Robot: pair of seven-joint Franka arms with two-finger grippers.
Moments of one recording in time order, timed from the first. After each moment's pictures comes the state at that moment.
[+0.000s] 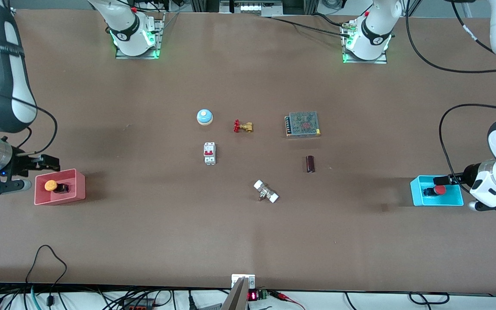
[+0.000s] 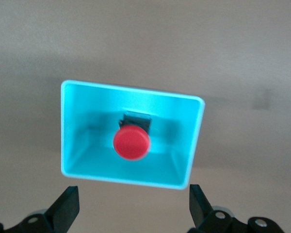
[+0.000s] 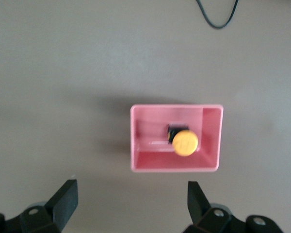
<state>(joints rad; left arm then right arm) 0.25 0.64 -0.01 -1.49 0.02 1.98 0.08 -0.22 0.46 0.10 -1.57 -0.12 2.03 -0.32</state>
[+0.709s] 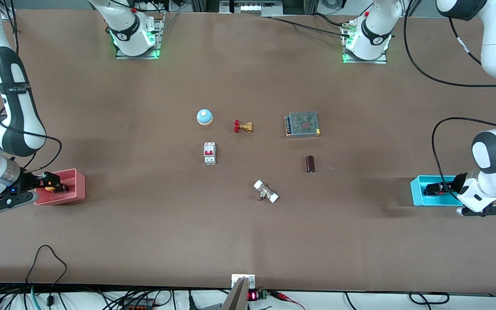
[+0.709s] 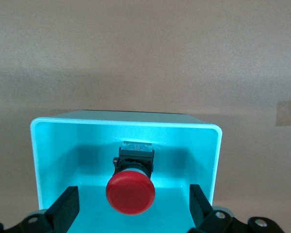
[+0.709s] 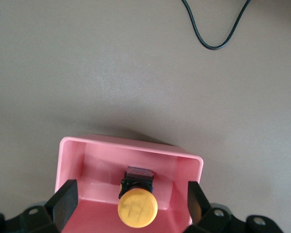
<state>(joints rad) 0.25 0.72 -0.02 -1.49 0.02 2.10 0.17 -0.30 0.64 0.10 -1.58 -0.12 2.31 -0.52</state>
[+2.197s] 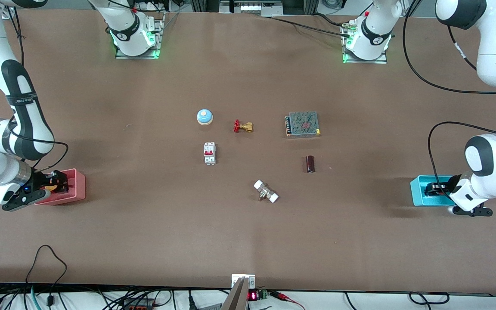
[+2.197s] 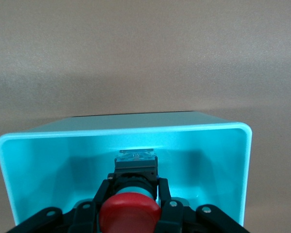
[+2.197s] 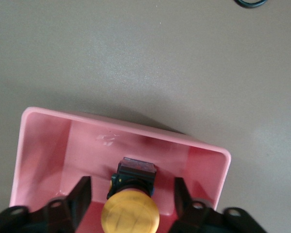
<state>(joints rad) 0.27 0.77 -0.02 -1.50 0.02 2.15 0.26 -0.33 0.70 0.10 -1.61 -0.12 2.35 -0.60</state>
